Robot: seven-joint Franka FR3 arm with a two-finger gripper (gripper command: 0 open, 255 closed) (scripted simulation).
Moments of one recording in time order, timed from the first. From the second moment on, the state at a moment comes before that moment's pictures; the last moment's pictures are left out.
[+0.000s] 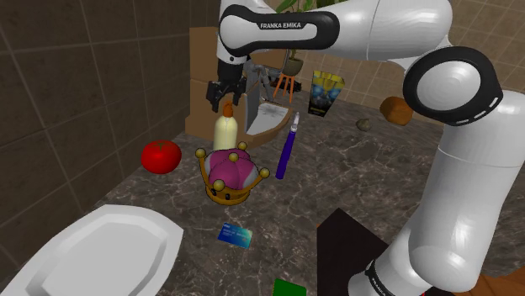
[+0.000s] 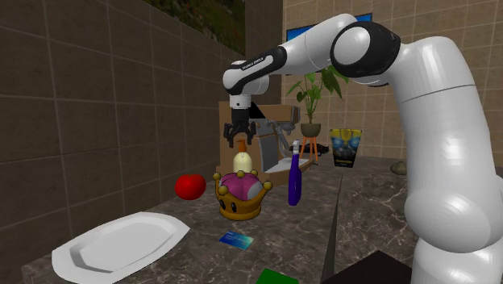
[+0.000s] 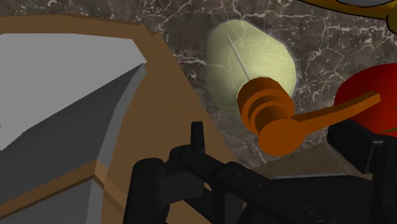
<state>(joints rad) 0.07 0.29 0.13 -1.49 -0.10 1.86 0.09</state>
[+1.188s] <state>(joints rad) 0.07 0.29 0.14 -1.42 -0.10 1.79 0.08</state>
